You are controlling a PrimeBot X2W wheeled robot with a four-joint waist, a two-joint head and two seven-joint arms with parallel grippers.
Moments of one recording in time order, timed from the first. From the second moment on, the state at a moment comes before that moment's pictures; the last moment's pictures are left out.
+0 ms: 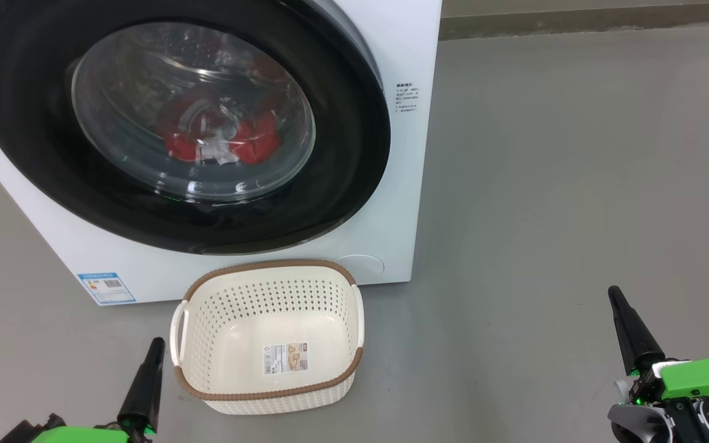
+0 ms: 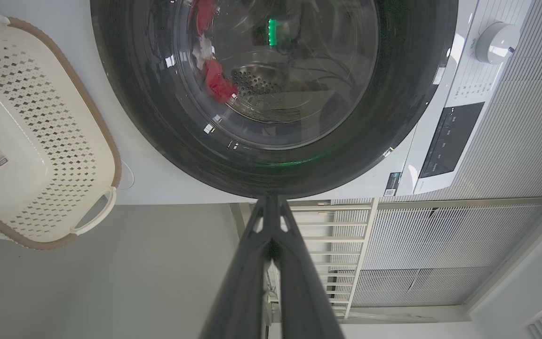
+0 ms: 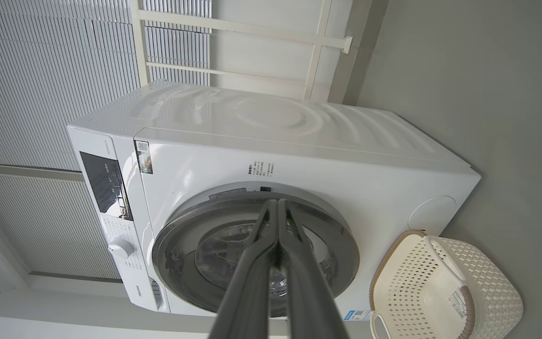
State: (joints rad) left arm -0.07 0.03 0.08 0.27 -1.60 -0.12 0.11; right arm -0.07 -0.04 -0.13 0.27 1.60 0.13 0.11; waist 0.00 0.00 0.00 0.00
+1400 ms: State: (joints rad) left arm -0.01 0.02 0.04 0.33 -1.47 -0.12 0.04; right arm -0.01 -0.03 -0.05 0.33 1.44 0.13 0.04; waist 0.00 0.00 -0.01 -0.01
